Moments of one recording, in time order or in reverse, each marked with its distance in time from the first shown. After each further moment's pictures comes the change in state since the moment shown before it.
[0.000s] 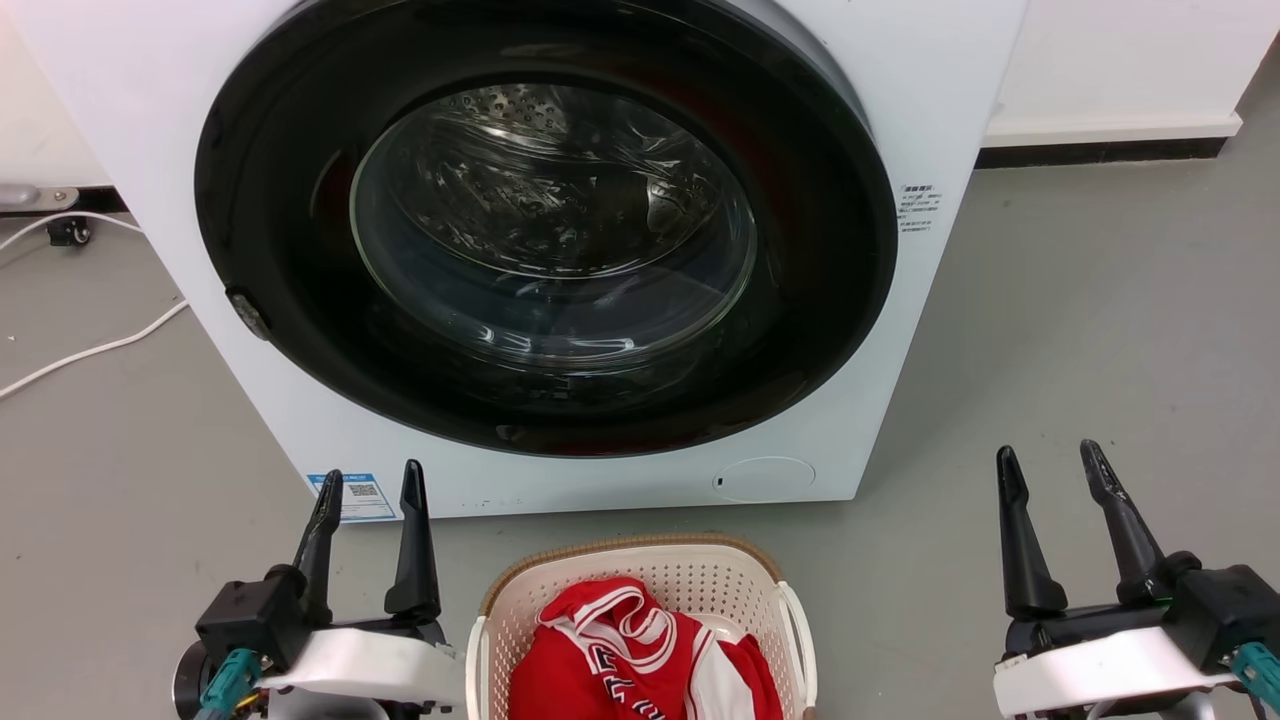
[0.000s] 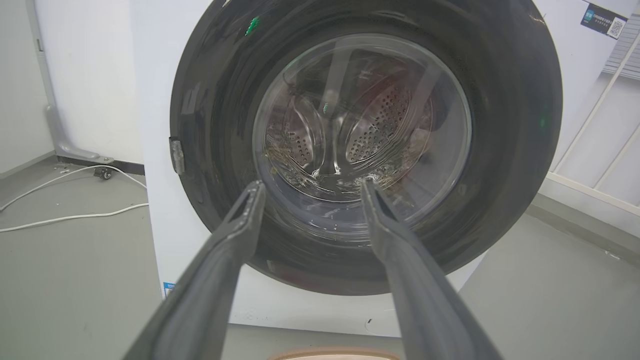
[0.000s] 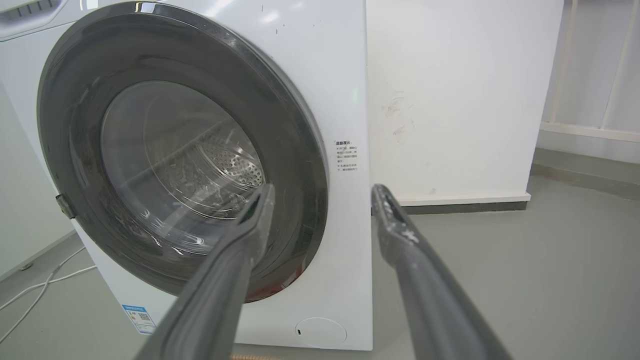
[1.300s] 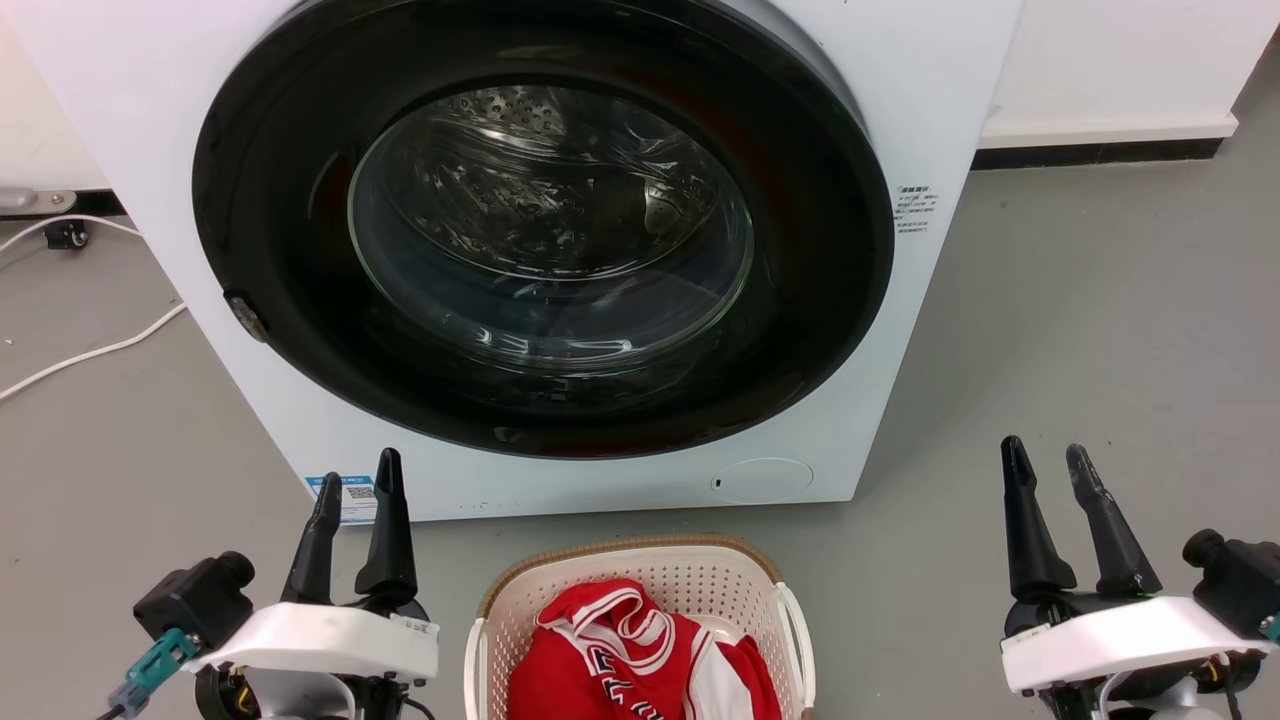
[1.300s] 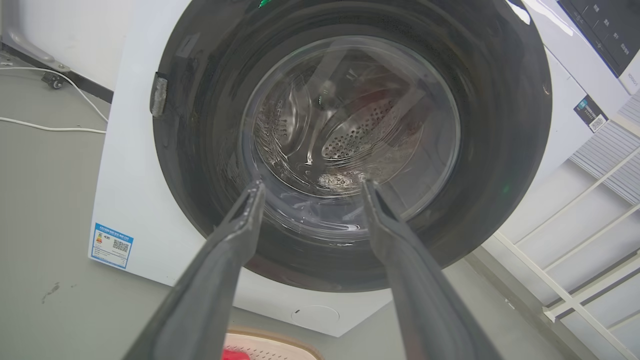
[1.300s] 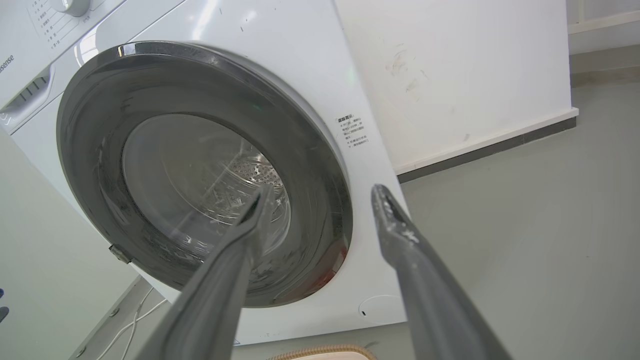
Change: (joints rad) left arm -0.033 -0.001 0.034 0.021 -0.360 -0.034 0.090; right arm -0.042 0.001 0.000 0.053 0.337 0.000 0.093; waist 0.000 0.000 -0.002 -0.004
